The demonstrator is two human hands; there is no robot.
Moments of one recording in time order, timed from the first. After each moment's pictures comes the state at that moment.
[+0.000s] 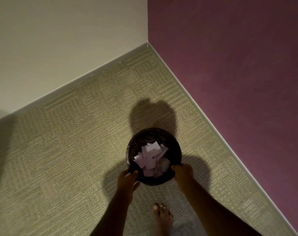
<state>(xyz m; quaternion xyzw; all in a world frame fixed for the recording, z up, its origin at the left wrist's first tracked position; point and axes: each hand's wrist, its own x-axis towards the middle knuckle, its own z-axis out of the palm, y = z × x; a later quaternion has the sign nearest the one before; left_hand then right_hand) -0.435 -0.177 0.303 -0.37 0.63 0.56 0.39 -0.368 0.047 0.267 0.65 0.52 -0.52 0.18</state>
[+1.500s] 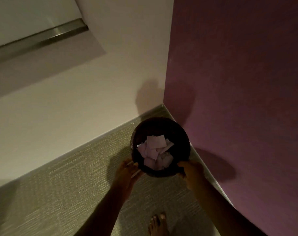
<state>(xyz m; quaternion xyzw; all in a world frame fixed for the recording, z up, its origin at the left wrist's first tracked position) -0.886 -0.035 0.365 -0.28 0.57 0.70 0.33 -0.815 0.215 0.340 0.58 0.50 -0.63 0.09</state>
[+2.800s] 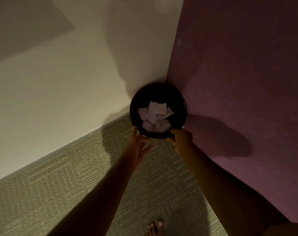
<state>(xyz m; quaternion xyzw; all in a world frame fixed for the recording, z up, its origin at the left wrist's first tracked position) -1.036 0.071 0.314 -0.28 0.53 0.70 0.39 -1.008 0.257 0.240 0.60 0.35 -0.72 0.00</state>
